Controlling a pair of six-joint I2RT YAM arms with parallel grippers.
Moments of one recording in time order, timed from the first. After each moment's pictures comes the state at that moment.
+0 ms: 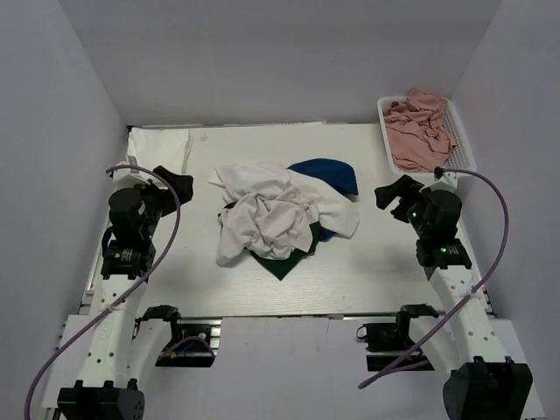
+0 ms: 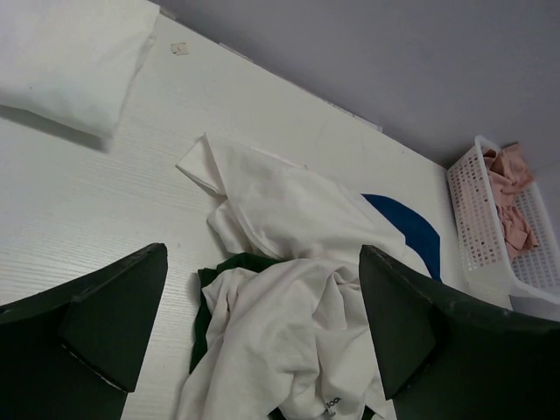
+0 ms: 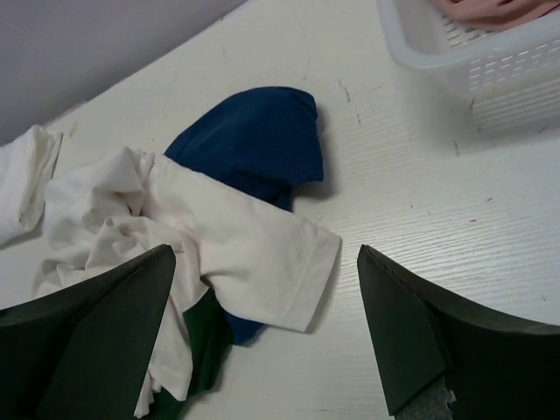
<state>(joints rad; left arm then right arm) -0.02 0.74 0.77 -0.21 0.05 -0.56 0.05 0.79 0.60 -0.09 -0.11 0.51</state>
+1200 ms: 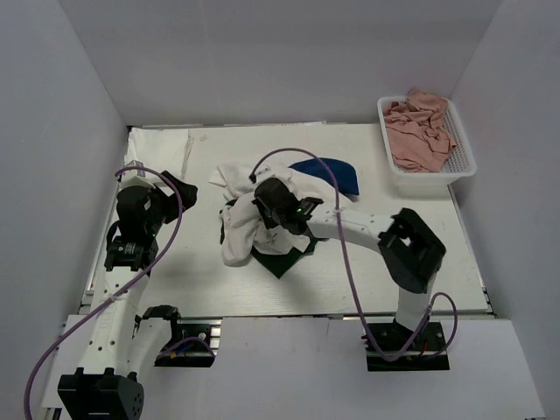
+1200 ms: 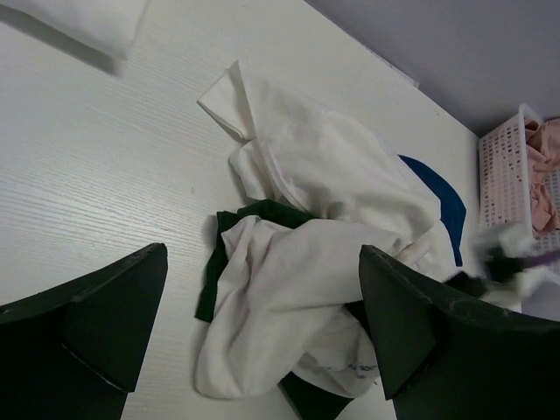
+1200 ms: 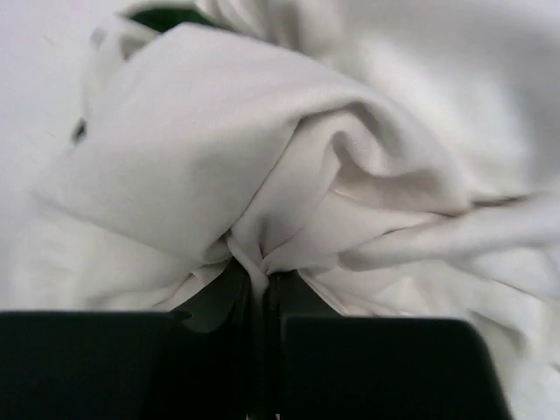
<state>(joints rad) -0.02 0.80 0.75 -0.31 0.06 -0.61 0.97 1.90 1.32 -0.19 0.25 0.23</state>
